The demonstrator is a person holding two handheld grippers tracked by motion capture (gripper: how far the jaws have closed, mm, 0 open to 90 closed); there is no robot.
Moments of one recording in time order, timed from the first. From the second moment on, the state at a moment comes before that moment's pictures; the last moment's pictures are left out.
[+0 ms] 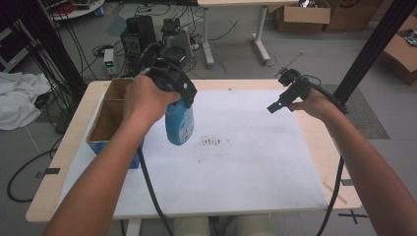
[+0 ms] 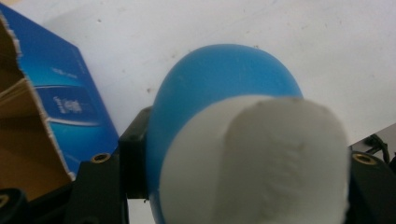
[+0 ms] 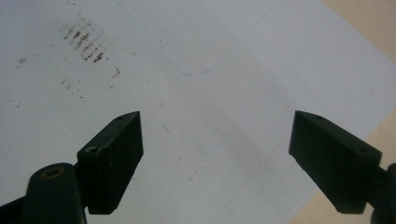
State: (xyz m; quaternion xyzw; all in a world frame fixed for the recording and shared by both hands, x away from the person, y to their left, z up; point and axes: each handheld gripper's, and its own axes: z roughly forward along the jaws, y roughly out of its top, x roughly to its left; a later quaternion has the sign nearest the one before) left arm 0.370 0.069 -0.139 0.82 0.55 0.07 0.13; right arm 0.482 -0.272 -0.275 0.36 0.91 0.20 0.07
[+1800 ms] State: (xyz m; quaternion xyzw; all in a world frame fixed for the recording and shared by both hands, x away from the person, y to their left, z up) left arm 0.379 0.200 -0.091 0.71 0.68 0.16 0.12; right arm 0.485 -0.265 -0.277 0.35 0.91 0.19 0.07
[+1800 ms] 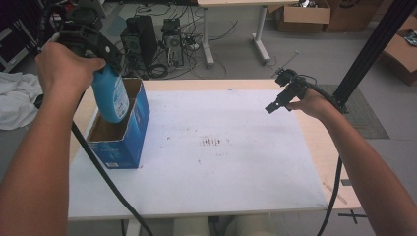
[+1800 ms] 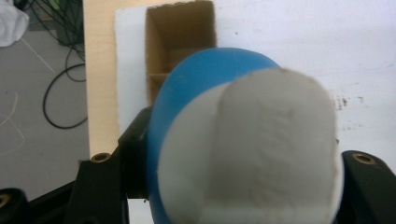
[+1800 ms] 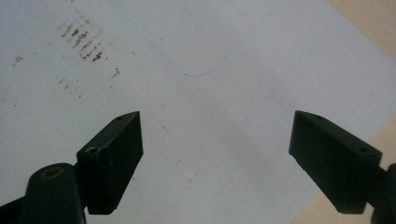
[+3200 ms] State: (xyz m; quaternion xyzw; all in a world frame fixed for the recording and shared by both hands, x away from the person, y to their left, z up) left arm 0.400 0.229 -0.227 0.71 0.68 0.16 0.11; right arm 0.485 -0.267 -0.279 0.36 0.91 0.19 0.07
